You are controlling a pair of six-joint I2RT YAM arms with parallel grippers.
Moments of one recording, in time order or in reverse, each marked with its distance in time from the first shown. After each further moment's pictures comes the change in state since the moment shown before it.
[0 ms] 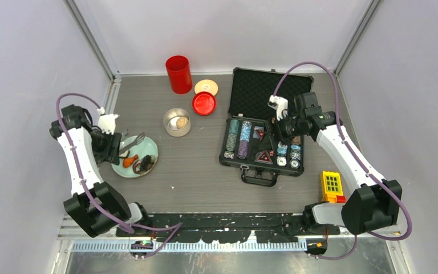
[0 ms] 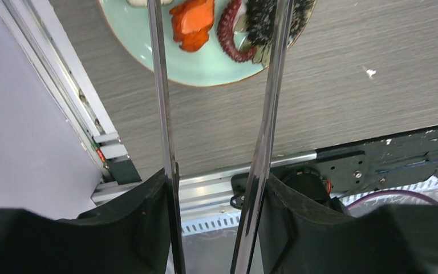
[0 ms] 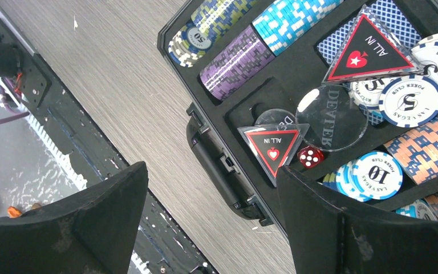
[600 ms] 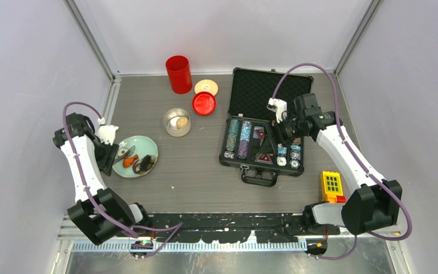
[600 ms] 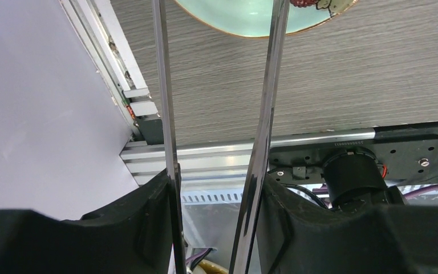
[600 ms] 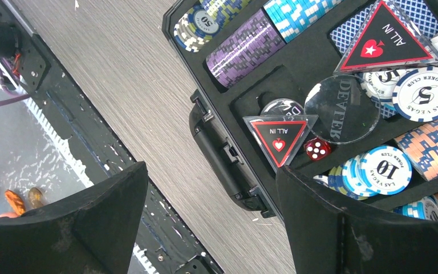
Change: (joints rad) left arm 0.048 -0.076 -0.130 0.042 -0.200 0.079; right arm 0.000 -0.001 0.000 -0.053 -0.018 -0.055
